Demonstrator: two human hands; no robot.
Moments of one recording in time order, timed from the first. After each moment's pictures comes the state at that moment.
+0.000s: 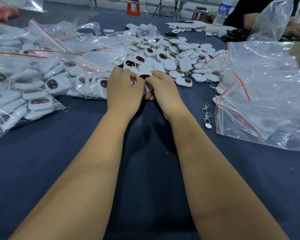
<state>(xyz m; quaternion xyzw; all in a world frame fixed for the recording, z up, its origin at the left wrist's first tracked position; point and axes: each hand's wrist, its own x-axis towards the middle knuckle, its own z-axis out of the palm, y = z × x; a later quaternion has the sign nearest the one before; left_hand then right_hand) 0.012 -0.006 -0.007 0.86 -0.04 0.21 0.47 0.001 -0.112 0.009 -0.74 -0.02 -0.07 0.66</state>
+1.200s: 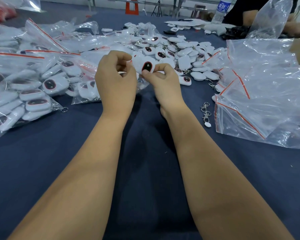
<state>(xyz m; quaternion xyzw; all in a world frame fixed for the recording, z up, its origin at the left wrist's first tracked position) -0.001 -0.006 0.008 0.73 -0.03 0.35 0.59 0.008 -0.112 0.004 -0.67 0.03 -0.13 0.73</state>
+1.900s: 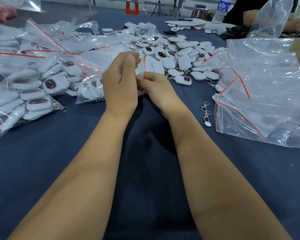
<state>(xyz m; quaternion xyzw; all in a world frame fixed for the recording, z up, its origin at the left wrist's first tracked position) -0.007 -0.011 0.007 0.68 -0.09 0.28 0.67 0.003 -0.110 0.002 -0.74 -0.05 -0.02 0.67</state>
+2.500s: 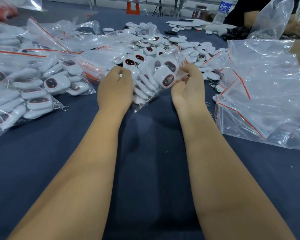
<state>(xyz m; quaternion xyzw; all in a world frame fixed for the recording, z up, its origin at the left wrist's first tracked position) 0.006 0.006 -0.001 0.80 0.05 0.16 0.58 0.018 -0.145 0.016 -0.30 0.09 -0.16 0.94</state>
